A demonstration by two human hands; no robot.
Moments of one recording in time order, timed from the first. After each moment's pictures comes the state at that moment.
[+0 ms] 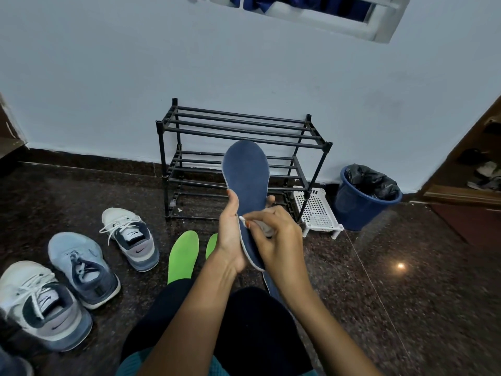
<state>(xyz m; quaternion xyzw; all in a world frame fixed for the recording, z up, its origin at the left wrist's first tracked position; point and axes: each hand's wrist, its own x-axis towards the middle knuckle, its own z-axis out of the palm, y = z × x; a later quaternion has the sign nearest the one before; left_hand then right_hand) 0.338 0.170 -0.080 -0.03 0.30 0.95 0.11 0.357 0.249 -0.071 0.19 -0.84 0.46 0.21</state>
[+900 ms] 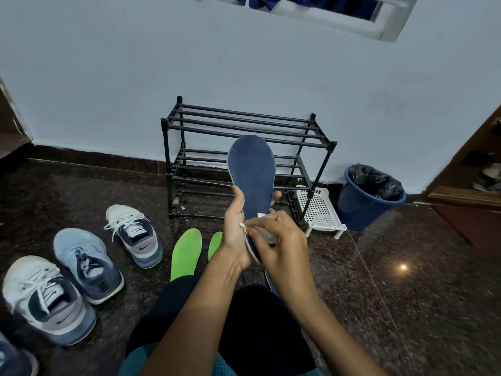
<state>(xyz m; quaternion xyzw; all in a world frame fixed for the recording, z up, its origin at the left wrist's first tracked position) 0.339 0.172 -0.077 -0.04 0.29 0.95 0.08 0.369 0.252 -0.070 0.22 -0.84 0.46 0.19</state>
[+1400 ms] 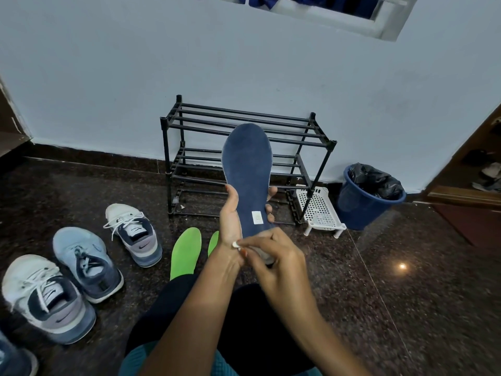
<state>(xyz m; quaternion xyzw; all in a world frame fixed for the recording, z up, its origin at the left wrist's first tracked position) 0.334 0.168 -0.079 -0.01 0.27 0.96 0.06 0.391 0.257 -0.081 0.25 -0.83 0.48 0.16</state>
